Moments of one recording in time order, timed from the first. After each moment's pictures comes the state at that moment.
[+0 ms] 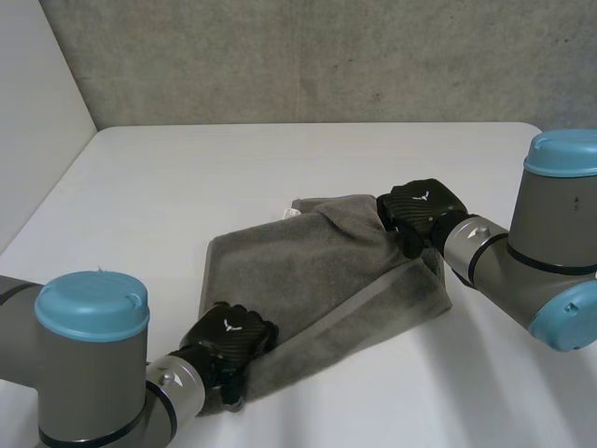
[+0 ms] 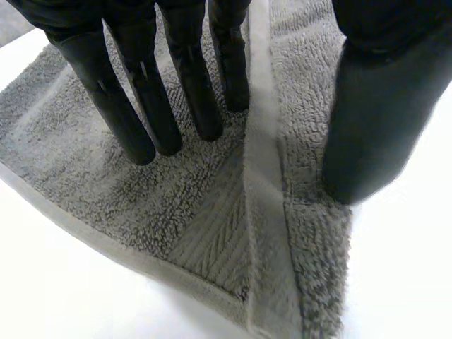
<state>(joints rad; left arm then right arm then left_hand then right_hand) 4.10 -1.93 -1.85 3.17 -1.48 3.46 1.95 -1.08 1.39 0.04 1.32 2.76 0.84 0.84 0.84 0.84 0.84 1.32 1.33 1.35 1.34 1.16</state>
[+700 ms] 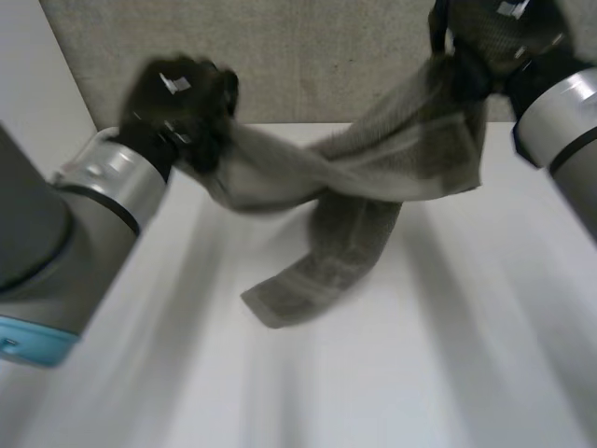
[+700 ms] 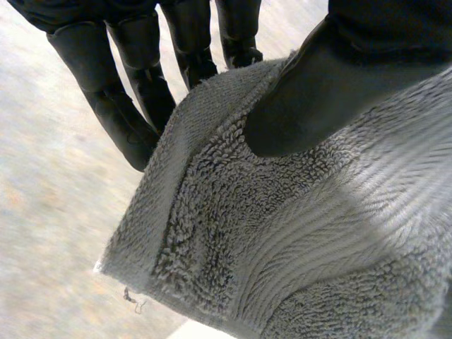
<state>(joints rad) 4.17 -1.72 -1.41 3.26 -1.56 3.38 1.94 -1.49 1.35 -0.13 1.38 2.94 1.45 1.50 1.54 1.51 1.50 1.32 1.35 1.35 1.34 1.17</state>
